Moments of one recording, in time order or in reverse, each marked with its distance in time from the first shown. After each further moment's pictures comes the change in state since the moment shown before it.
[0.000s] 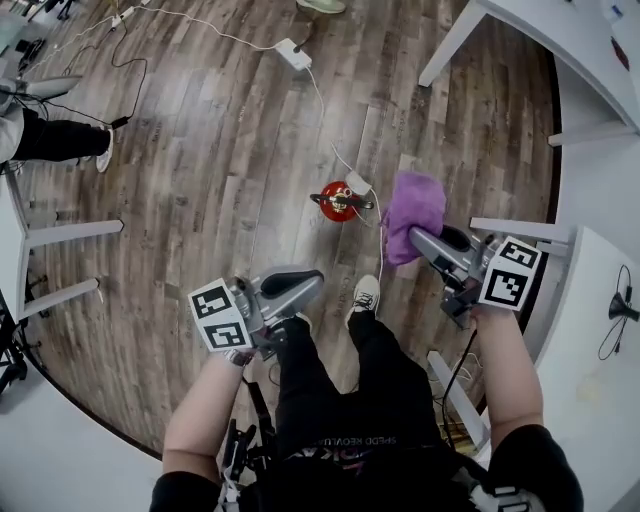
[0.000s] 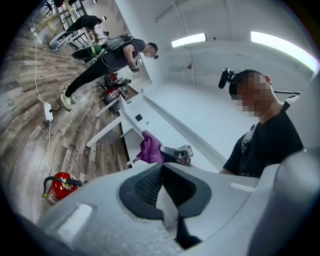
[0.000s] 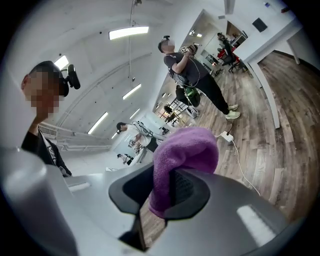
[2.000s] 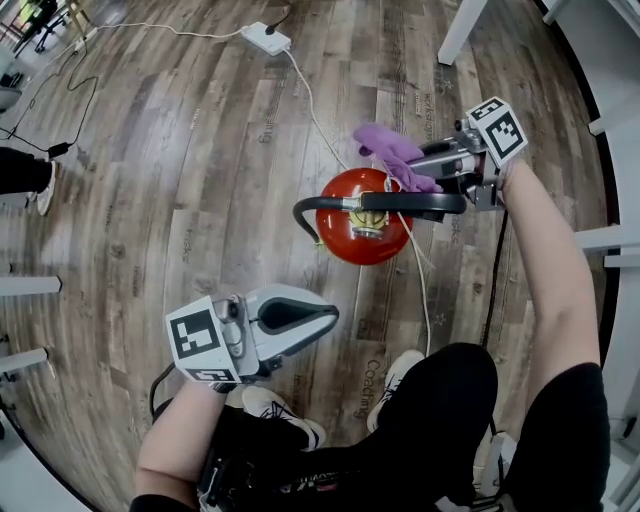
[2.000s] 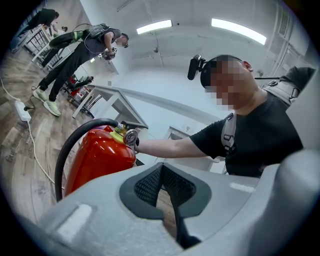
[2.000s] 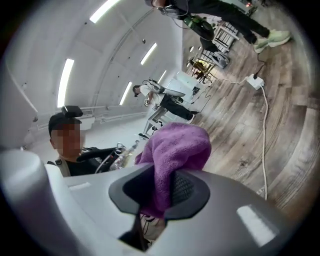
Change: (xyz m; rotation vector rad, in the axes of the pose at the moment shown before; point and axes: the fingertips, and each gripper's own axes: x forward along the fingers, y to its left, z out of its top) left arm 0.005 0.337 -0.245 0.380 0.108 -0.276; right arm 0.217 -0.396 -0.203 -0.109 0.462 0.507
